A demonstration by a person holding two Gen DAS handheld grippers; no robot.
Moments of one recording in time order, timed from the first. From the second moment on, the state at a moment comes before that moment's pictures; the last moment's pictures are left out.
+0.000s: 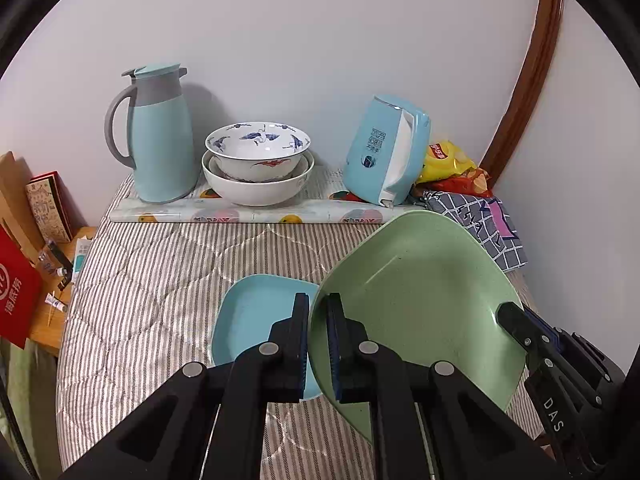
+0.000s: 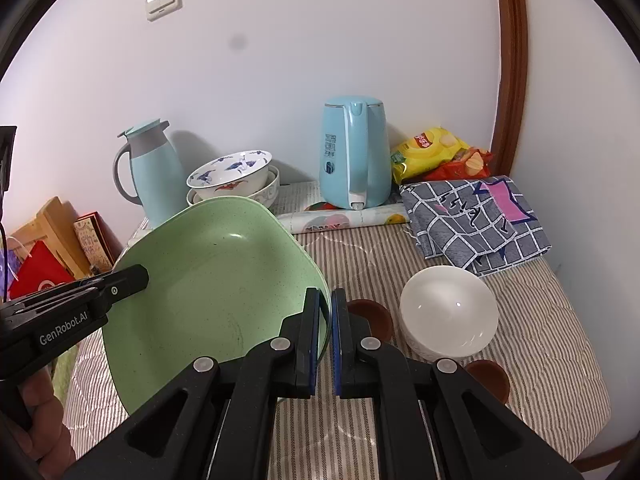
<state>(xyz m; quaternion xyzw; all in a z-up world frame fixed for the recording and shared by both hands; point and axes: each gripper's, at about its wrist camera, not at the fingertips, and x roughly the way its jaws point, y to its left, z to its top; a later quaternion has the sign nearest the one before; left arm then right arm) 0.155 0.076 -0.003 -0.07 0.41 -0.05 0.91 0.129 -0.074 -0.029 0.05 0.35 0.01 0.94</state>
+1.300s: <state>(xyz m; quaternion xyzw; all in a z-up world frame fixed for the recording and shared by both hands) 0.172 0.112 -0.039 -0.08 0.44 -0.03 0.89 0.153 -0.041 -0.061 0.04 0.38 0.04 0.92</state>
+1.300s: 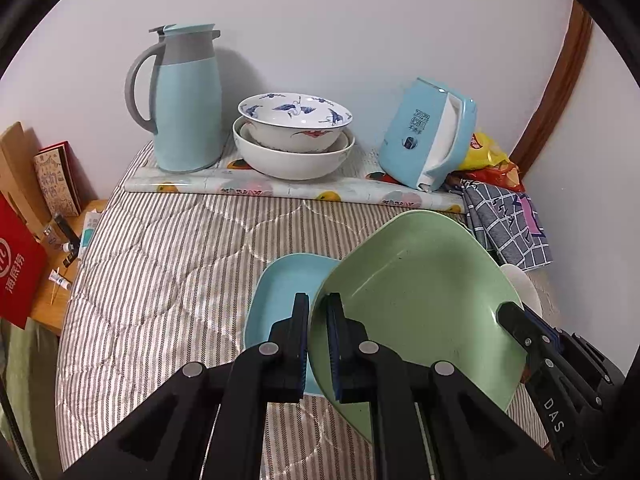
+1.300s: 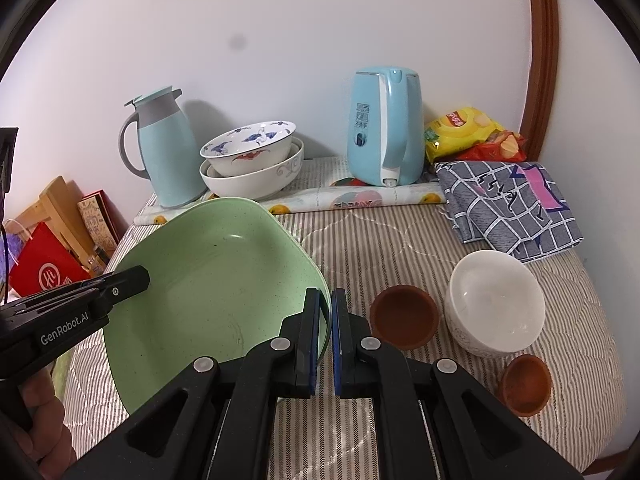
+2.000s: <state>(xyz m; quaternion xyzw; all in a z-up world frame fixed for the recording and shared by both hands) 0.173 0.135 -0.080 -0.10 0.48 0.00 0.87 0.164 -0.021 -0.095 0.03 0.42 0.06 0.91</state>
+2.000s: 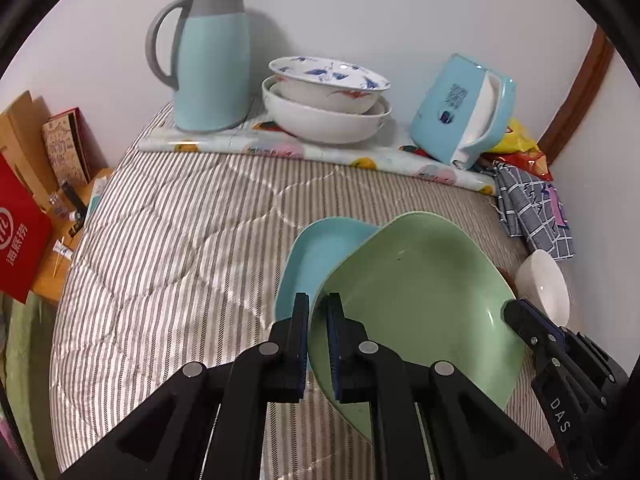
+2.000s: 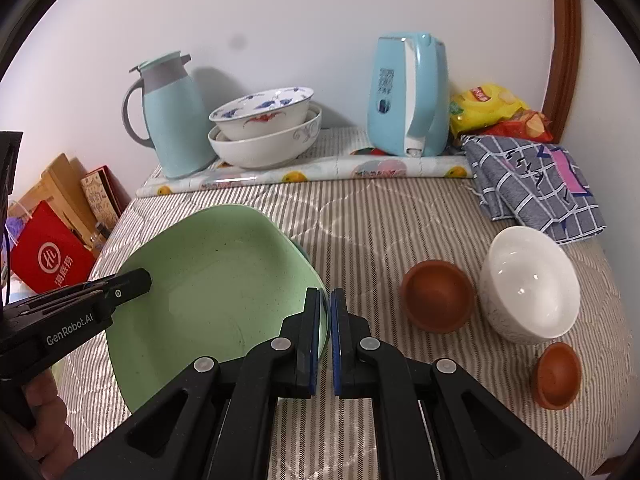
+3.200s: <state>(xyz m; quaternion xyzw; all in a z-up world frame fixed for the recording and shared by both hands) 0.204 0.164 -0.122 -0.12 0.51 0.04 0.85 0.218 0.005 -0.146 0.01 0.47 0.09 0.88</state>
